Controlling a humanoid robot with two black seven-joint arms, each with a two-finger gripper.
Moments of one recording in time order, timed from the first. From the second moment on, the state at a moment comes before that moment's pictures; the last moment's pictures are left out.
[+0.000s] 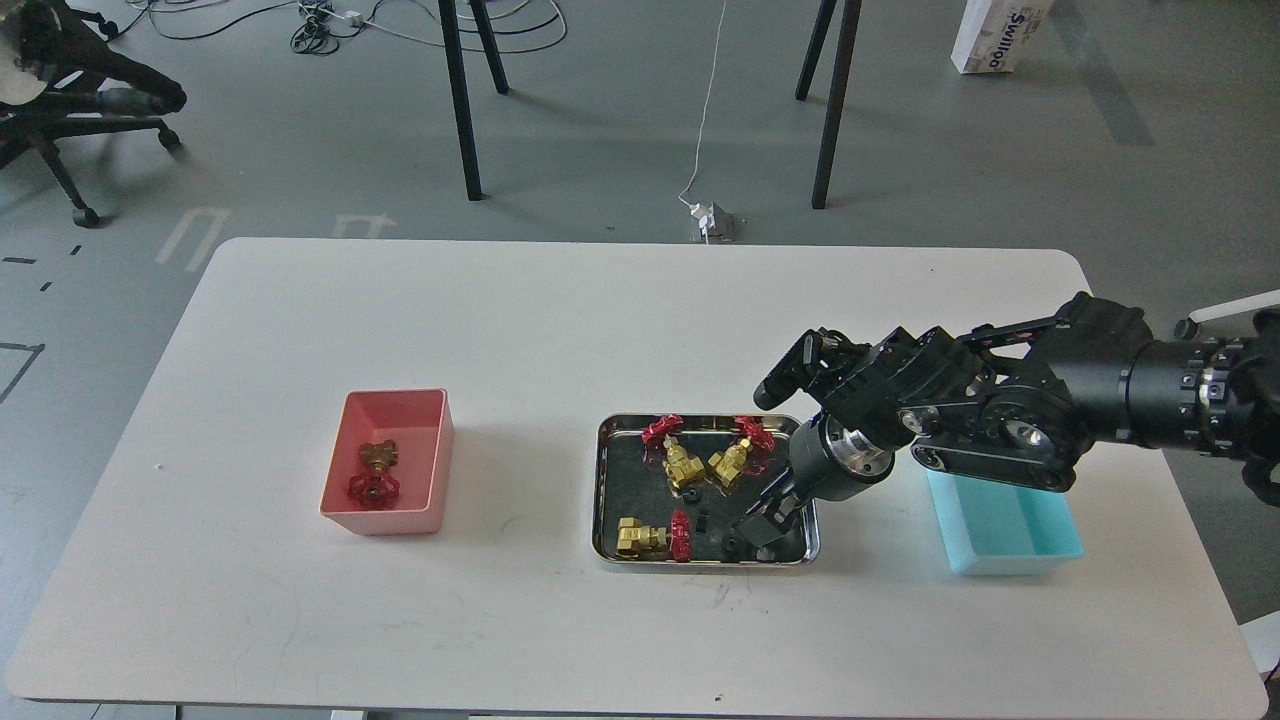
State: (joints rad) left arm -1.18 0.66 -0.76 -1.06 0.73 0.00 -0.10; right arm 1.32 -0.18 -0.56 0.99 -1.41 0.40 0.32
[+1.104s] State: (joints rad) left arm -1.23 0.66 -0.76 -1.01 0.72 0.00 -0.10; right arm 1.26 -0.09 -0.61 0.86 -1.42 0.39 0.32
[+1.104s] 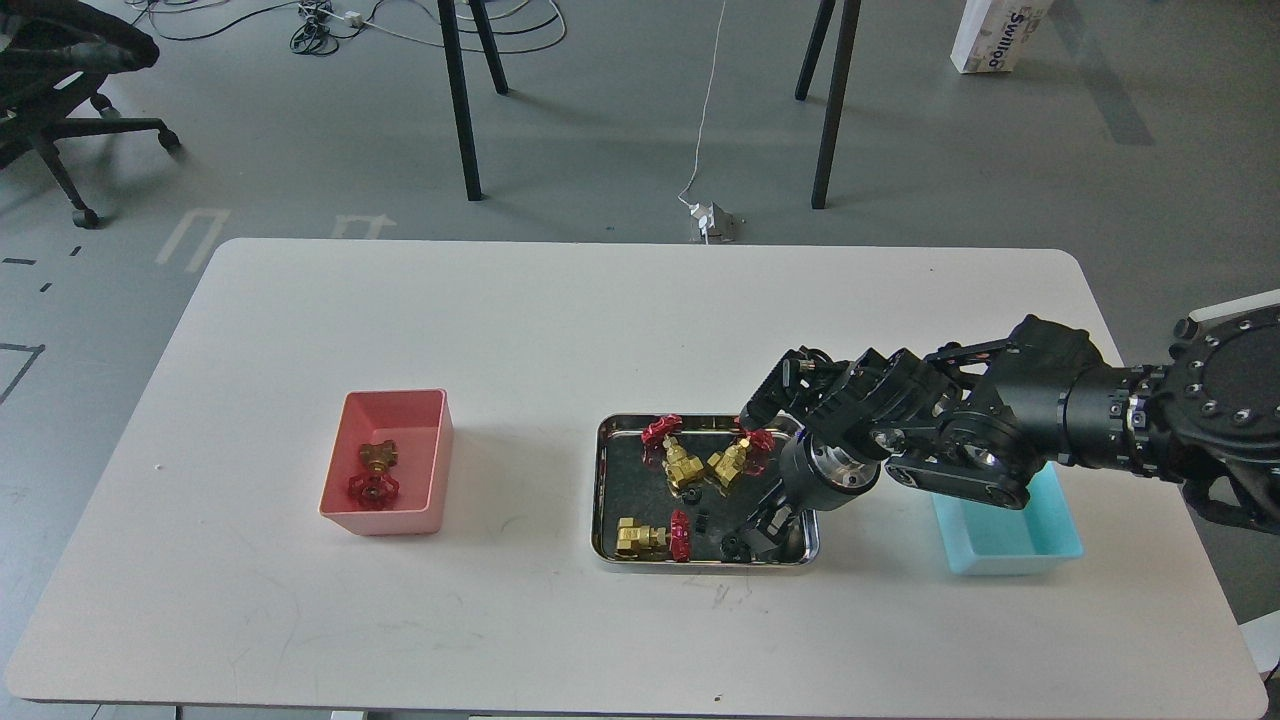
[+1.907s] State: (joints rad) left arm -1.23 0.68 -0.76 -1.00 0.72 -0.01 -0.10; right arm 1.35 -0.14 -0.58 0.92 -1.40 0.46 0.32
